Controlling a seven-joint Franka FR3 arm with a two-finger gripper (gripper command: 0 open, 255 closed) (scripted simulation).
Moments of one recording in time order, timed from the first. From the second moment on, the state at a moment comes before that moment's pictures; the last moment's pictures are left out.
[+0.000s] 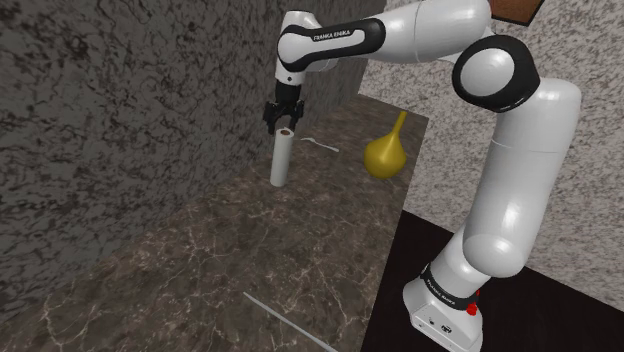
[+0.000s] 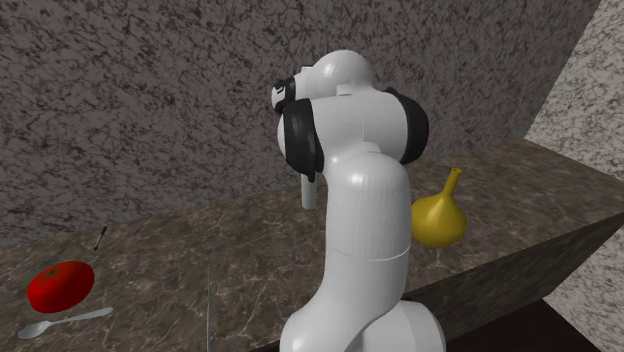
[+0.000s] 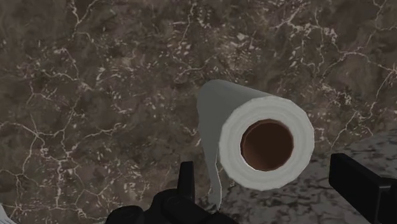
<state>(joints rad) 0.04 0.31 0.04 -1.65 0.05 1.93 0.07</state>
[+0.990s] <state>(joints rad) 0.04 0.32 0.04 -1.70 0.05 1.99 0.07</state>
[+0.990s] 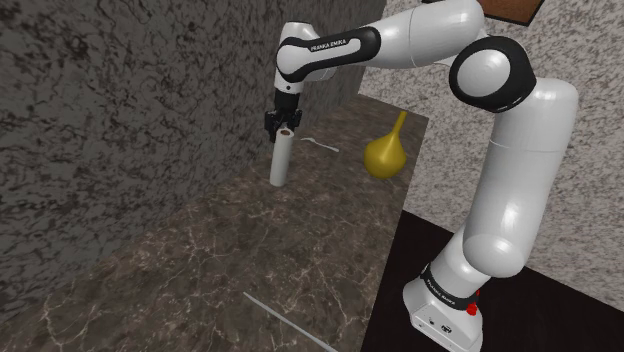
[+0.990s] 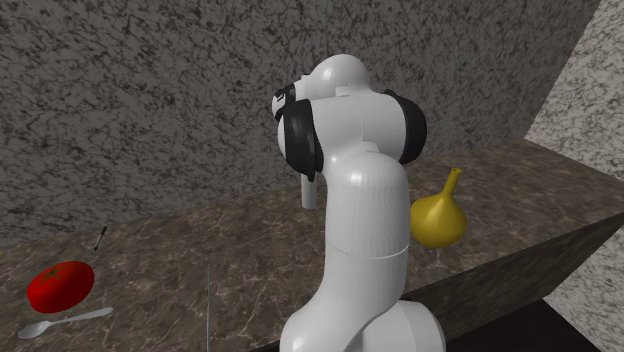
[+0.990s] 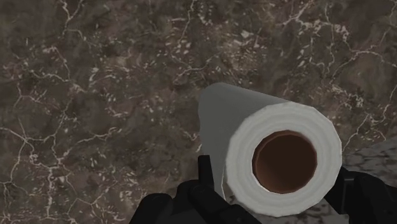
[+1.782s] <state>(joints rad) 0.04 0.31 0.04 -1.65 0.05 1.93 0.07</state>
